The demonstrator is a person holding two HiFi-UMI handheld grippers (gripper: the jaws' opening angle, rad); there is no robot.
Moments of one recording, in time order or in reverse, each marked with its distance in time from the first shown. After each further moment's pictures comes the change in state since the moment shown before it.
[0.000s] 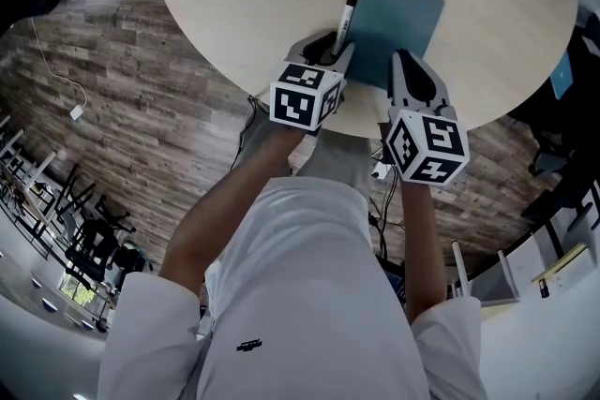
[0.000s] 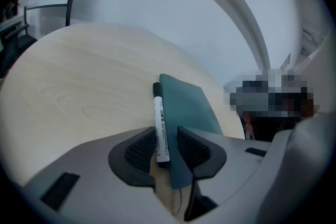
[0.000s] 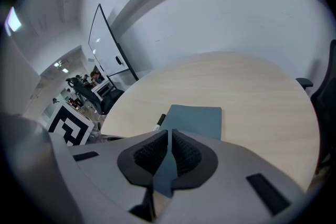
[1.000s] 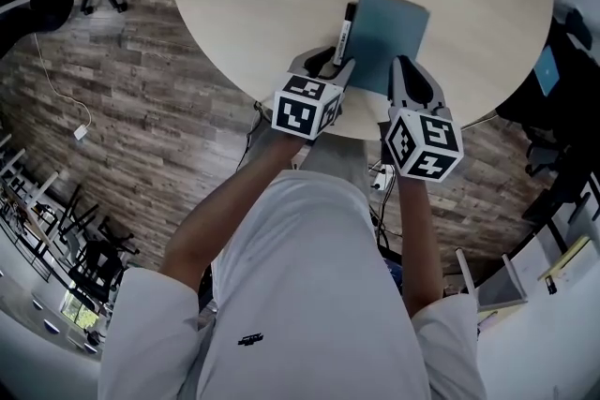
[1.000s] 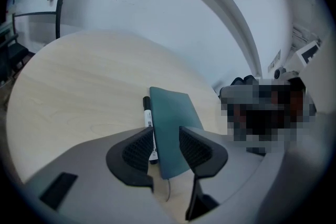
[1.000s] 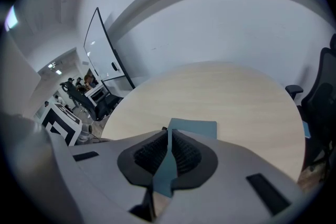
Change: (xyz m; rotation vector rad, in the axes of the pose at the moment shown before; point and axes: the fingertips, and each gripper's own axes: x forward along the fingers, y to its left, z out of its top) left arm -0.056 -0.014 0.022 0.076 0.011 -0.065; right arm -0.033 0.029 0.035 0.015 -0.059 -0.077
